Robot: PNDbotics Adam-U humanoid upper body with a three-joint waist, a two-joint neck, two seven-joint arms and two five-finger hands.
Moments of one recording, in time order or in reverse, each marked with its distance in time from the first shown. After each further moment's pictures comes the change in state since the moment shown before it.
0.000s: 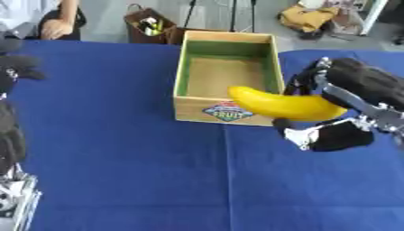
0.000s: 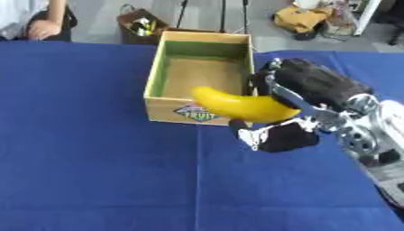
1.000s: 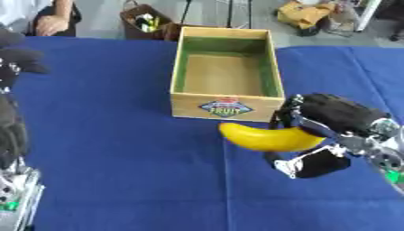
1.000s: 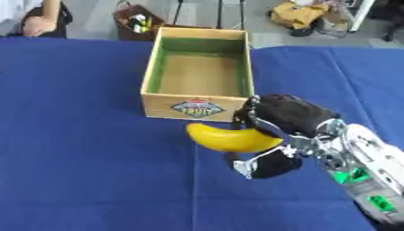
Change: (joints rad) left arm 0.002 0.000 0.000 0.000 -0.001 0.000 0.003; right arm 0.084 0.051 0.098 -0.003 0.052 -0.098 0.100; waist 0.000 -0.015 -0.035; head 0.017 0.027
